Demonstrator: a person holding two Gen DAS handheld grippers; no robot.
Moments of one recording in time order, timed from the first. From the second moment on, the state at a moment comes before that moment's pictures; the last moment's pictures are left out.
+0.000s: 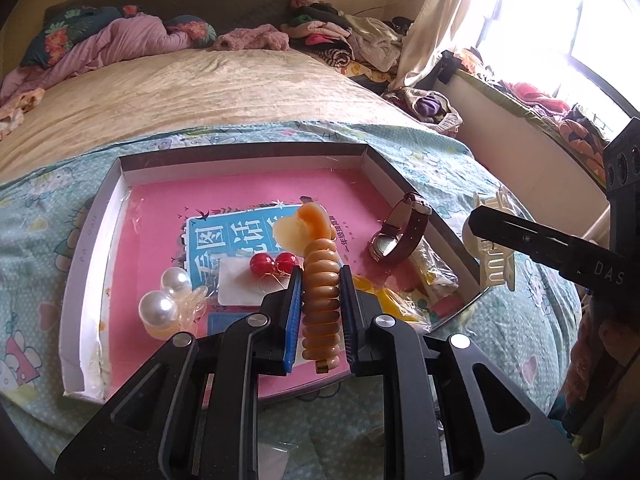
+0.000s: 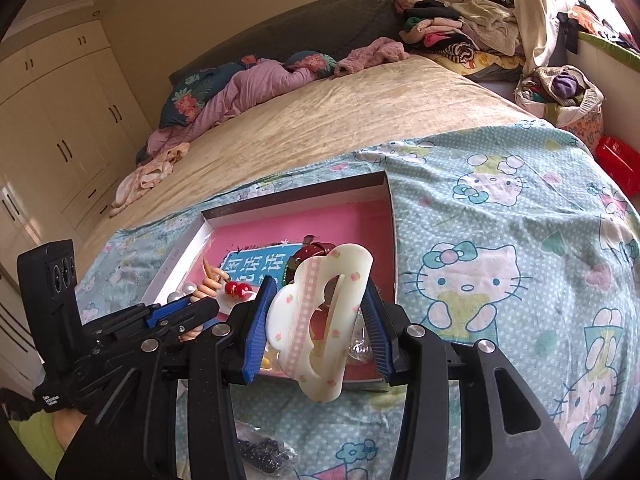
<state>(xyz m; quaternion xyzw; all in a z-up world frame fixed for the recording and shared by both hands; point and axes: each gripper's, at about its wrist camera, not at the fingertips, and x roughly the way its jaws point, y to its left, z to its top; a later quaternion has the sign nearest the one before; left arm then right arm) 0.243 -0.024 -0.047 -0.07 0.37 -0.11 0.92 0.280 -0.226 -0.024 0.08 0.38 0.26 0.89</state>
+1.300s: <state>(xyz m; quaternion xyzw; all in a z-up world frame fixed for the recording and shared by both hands) 0.223 -0.021 -0.033 -0.06 0.36 -0.08 0.93 0.237 -0.234 -0.016 0.12 0.38 0.27 0.88</state>
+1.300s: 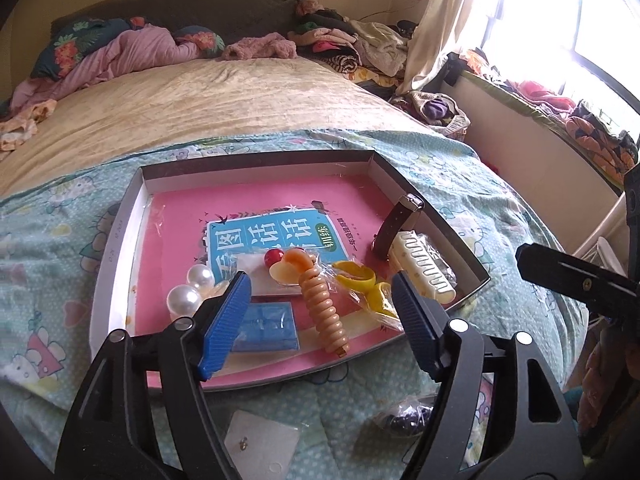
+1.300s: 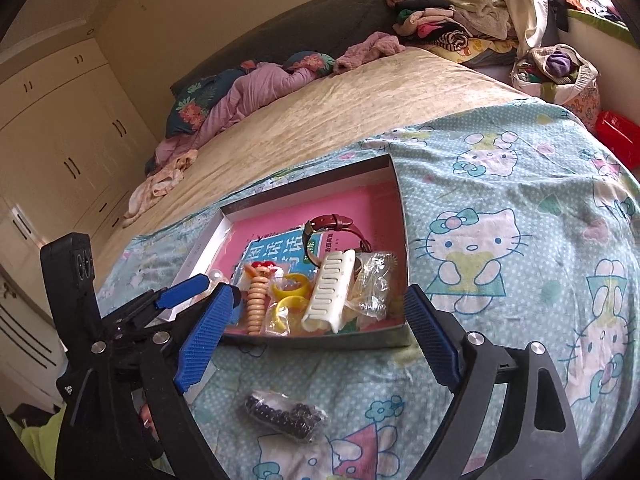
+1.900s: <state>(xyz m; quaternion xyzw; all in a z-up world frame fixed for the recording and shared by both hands) 0.164 0.021 -0.040 -0.06 0.37 -0.05 0.92 0.184 -0.191 -0.047 0.05 0.44 0.29 0.85</state>
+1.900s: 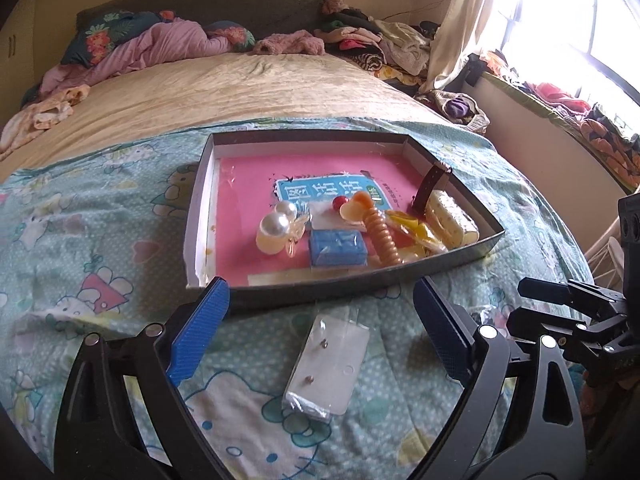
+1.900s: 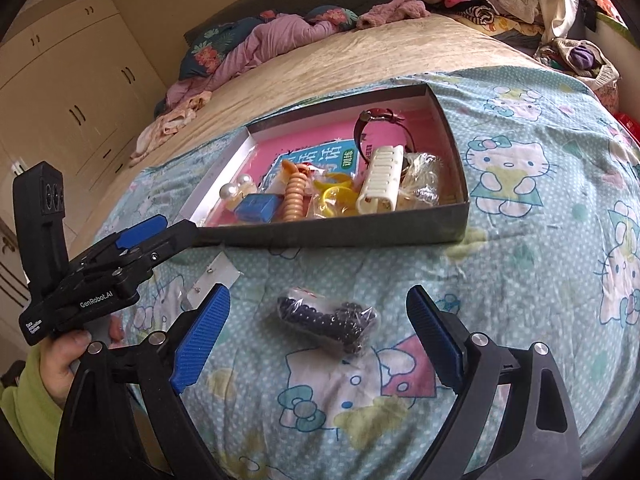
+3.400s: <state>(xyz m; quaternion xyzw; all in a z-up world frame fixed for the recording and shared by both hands) 0.132 0.045 -0.053 -0.07 0.38 -0.08 0.92 0.185 -0.150 -0.072 0.00 0.43 0.29 0.86</state>
